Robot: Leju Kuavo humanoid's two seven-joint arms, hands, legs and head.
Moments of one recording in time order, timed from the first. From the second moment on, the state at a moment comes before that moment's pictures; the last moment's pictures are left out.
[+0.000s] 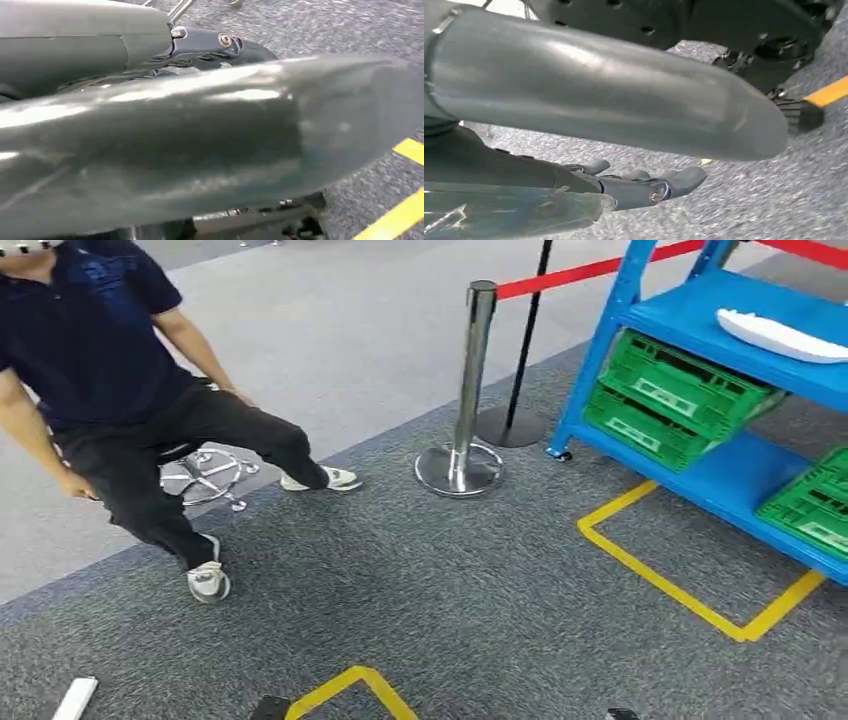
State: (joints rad) left arm -0.11 -0.07 -1.46 -0.11 1.47 0.61 -0.32; right arm -0.03 0.08 -0.50 -0.19 0.50 0.10 0.15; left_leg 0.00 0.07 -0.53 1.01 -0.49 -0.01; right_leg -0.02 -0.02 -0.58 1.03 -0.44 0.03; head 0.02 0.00
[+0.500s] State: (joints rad) left arm -0.11 -0.07 -1.47 -0.11 1.47 0.61 -0.31; right arm -0.03 0.08 -0.50 -0.19 0.50 0.10 0.16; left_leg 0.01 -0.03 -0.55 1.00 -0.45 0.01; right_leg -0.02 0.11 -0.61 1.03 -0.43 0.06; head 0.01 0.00
